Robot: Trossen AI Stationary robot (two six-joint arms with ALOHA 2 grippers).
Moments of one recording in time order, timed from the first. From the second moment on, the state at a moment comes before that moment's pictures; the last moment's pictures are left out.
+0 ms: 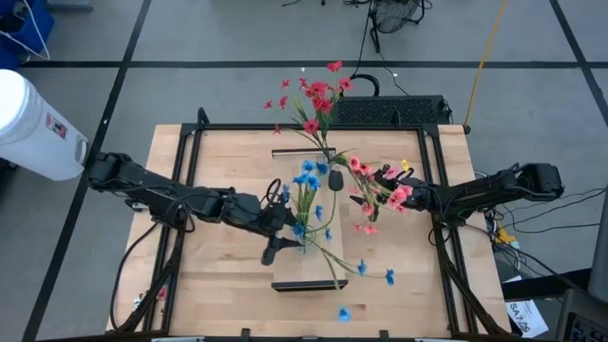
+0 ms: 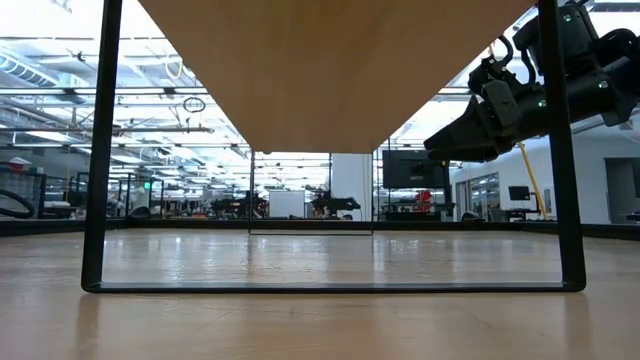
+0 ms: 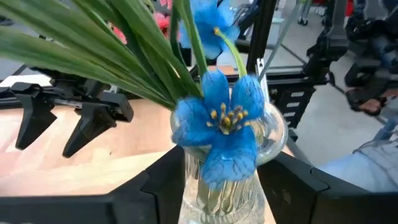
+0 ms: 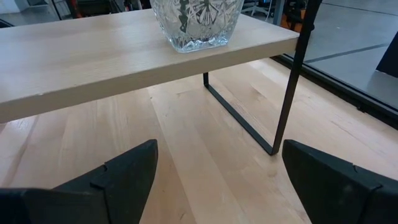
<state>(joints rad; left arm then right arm) -0.26 1.42 1.01 0.10 0.00 -0.07 -0.08 1.09 0.16 0.64 0.26 0.15</state>
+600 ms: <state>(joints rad) -0.30 1.40 1.01 0.10 -0.12 -0.10 -0.08 1.09 0.16 0.64 0.26 0.15</state>
